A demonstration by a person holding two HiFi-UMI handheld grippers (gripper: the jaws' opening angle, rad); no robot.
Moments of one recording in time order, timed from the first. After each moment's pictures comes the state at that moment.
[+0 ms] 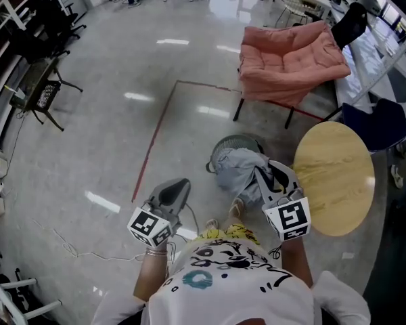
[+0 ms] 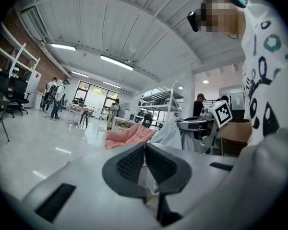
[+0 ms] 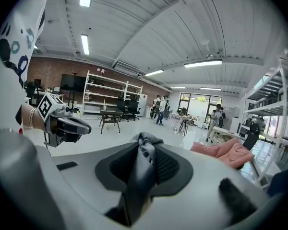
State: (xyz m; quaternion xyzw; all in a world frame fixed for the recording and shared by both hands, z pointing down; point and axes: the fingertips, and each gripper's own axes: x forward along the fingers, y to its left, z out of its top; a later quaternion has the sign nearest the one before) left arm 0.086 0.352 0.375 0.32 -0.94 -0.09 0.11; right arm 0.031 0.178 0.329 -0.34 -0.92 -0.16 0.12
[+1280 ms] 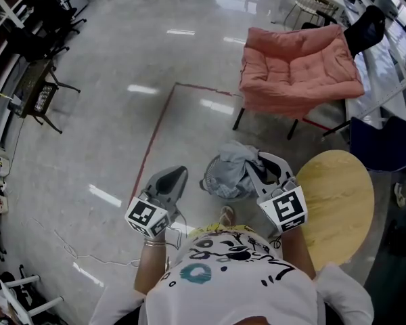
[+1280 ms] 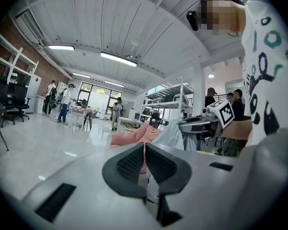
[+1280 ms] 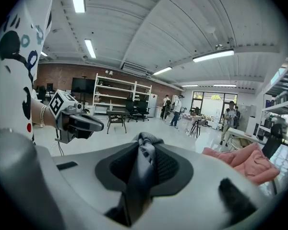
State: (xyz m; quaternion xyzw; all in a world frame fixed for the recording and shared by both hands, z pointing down) left arm -0.122 0.317 0.370 0.29 -0.95 -0.07 0.12; right arm -0.167 0.166 0.340 -0.42 -0.88 -0.16 0.13
